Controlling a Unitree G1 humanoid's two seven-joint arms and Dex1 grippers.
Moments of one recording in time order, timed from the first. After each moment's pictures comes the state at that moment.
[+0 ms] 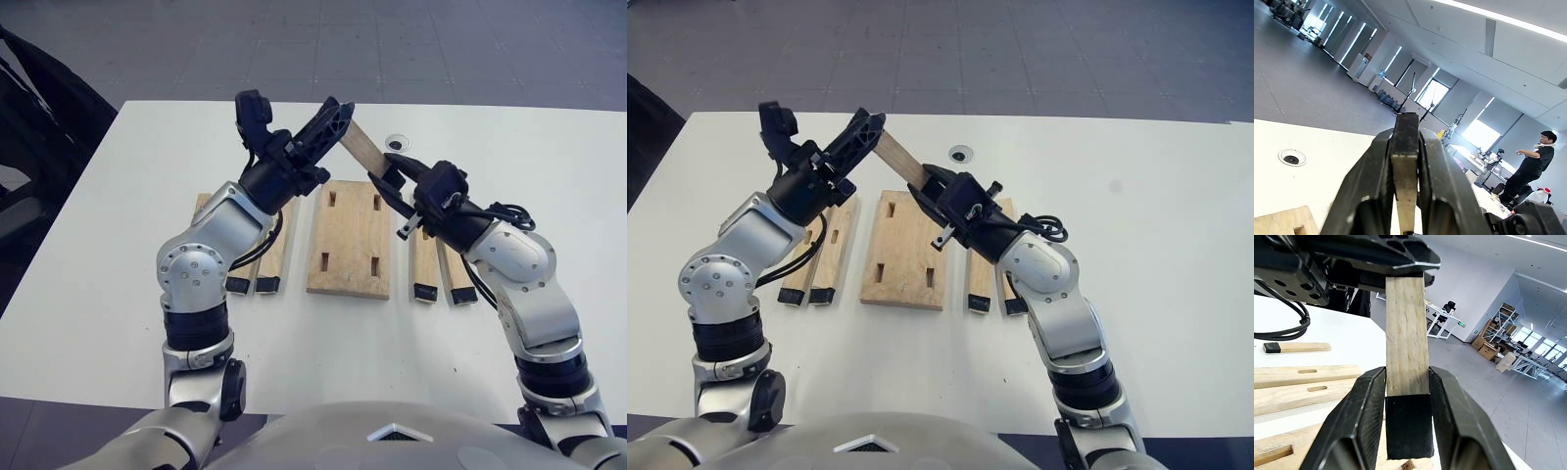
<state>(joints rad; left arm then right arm) -0.35 0.17 0.12 -0.34 -1.13 0.78 -0.18 -0.18 -0.36 0.22 -0.56 0.03 0.38 0.50</state>
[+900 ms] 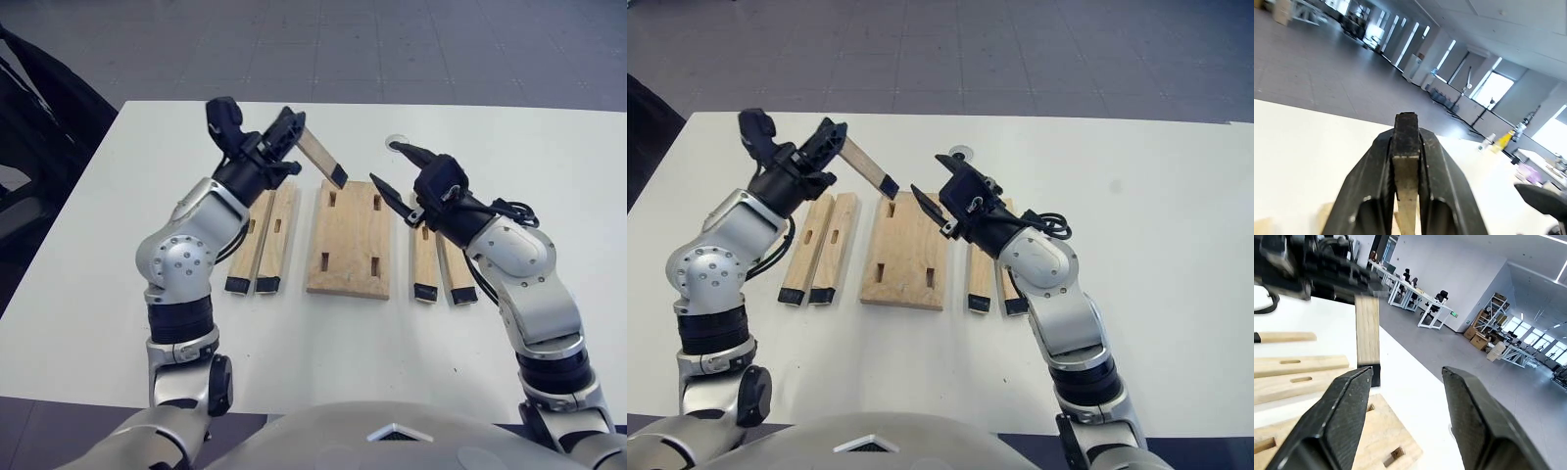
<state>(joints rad) -0.37 0.26 0.21 -0.23 -0.88 0.71 -0.11 -0.20 -0.37 0.22 -0.54 0.00 0.46 0.46</state>
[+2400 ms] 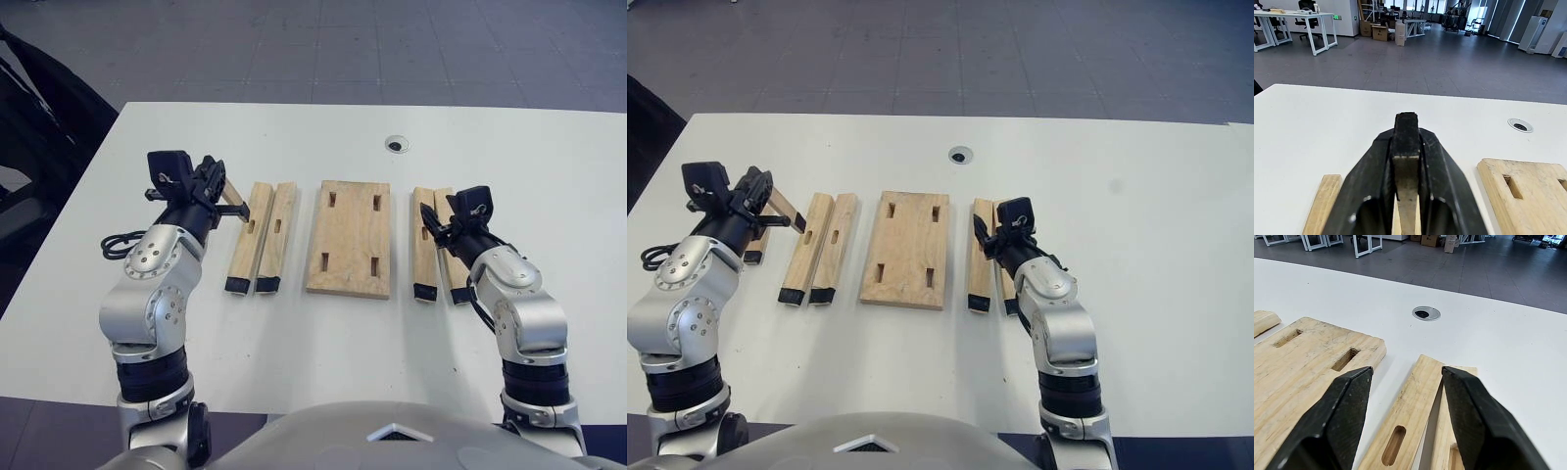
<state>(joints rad) -0.09 0.32 0.23 -0.48 -0.44 0.76 -0.01 -0.06 -0.21 0.03 -0.38 0.10 0.68 0.22</state>
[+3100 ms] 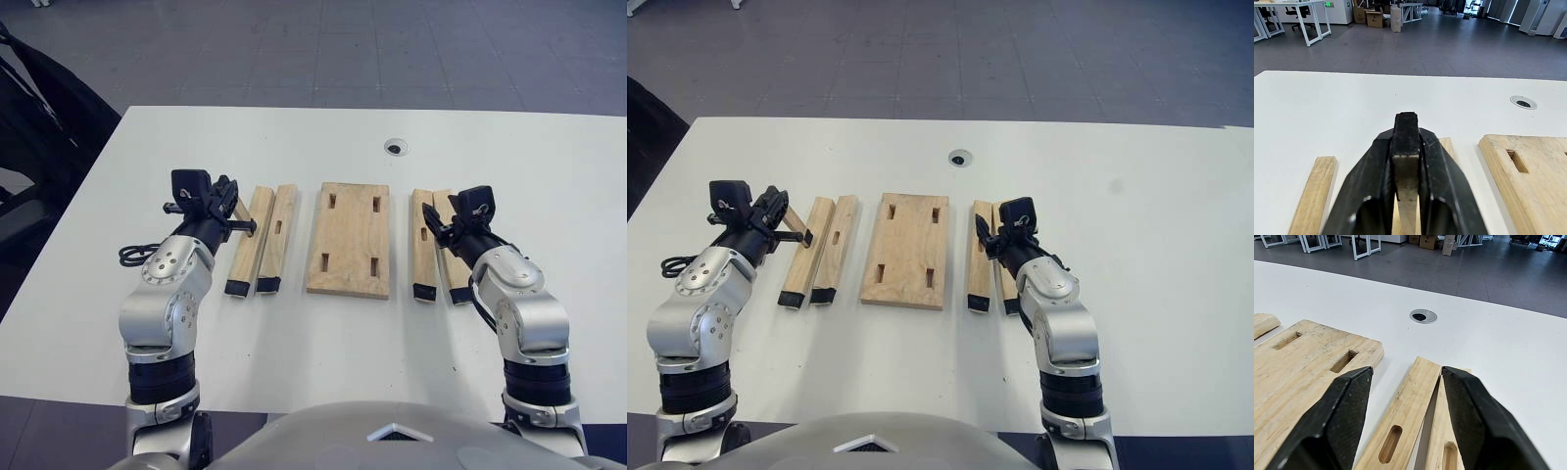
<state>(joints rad) -0.04 0.30 0.17 -0.38 -0.35 0.69 -0.07 -0.06 -0.21 0.02 -0.38 0.10 0.68 0.22</state>
